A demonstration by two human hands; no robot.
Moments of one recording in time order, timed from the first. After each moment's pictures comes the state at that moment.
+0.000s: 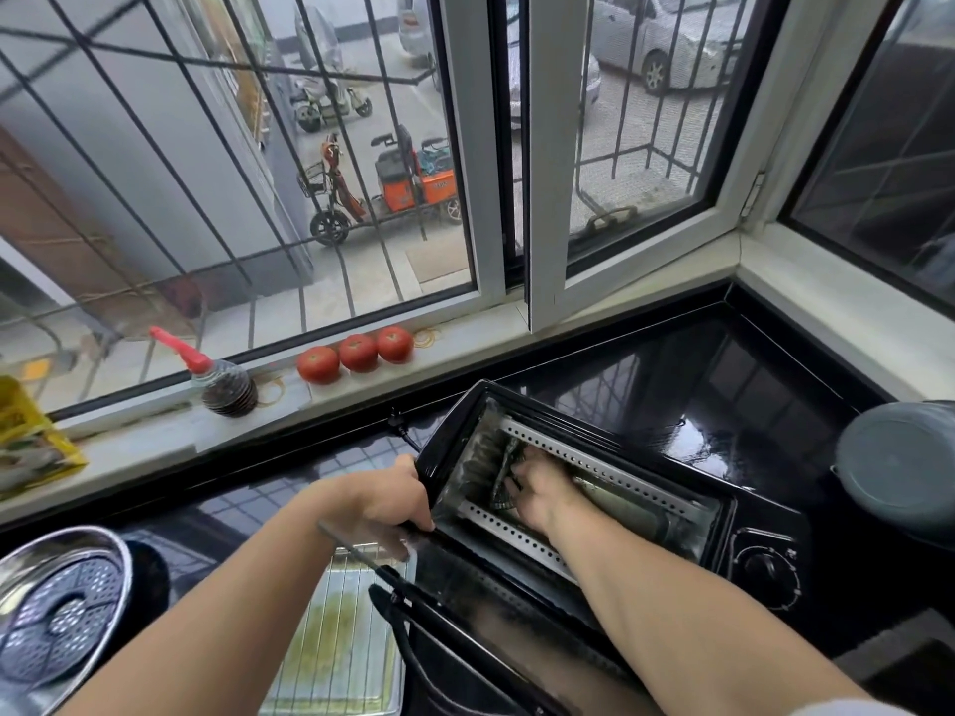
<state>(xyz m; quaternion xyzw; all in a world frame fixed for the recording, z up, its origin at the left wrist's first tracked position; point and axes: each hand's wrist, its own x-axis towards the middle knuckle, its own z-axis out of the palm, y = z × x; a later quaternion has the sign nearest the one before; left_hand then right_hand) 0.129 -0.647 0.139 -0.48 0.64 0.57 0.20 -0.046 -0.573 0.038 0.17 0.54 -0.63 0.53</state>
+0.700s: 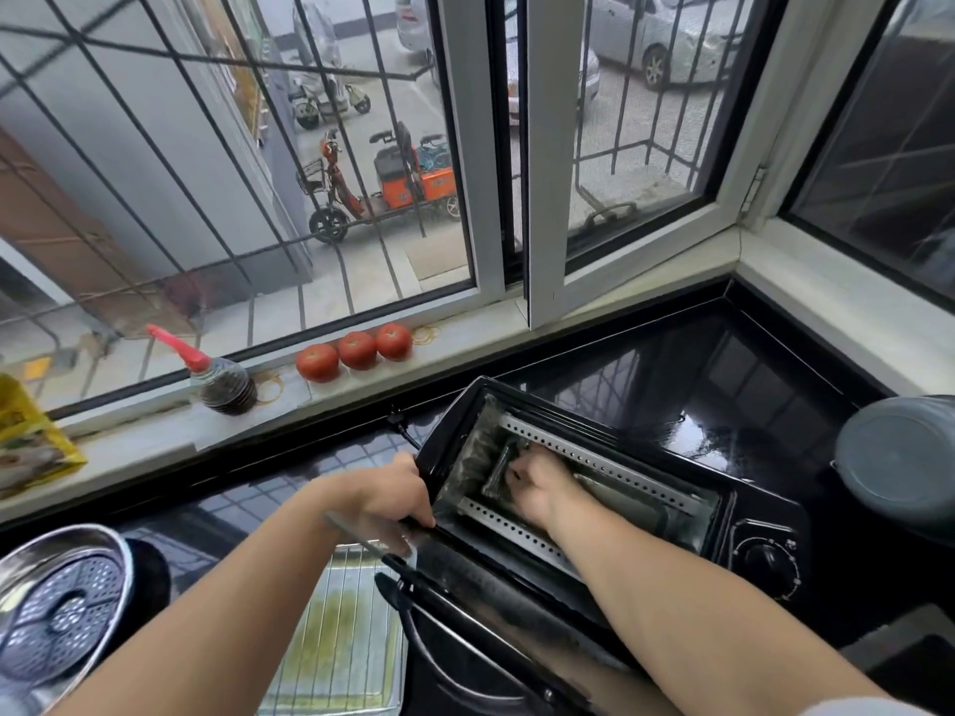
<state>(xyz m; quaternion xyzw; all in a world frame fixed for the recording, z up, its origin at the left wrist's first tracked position) 0.123 -0.645 0.133 -0.51 0.63 0.56 0.18 -0.048 -0.574 0.039 0.22 0.51 -0.66 0.51</state>
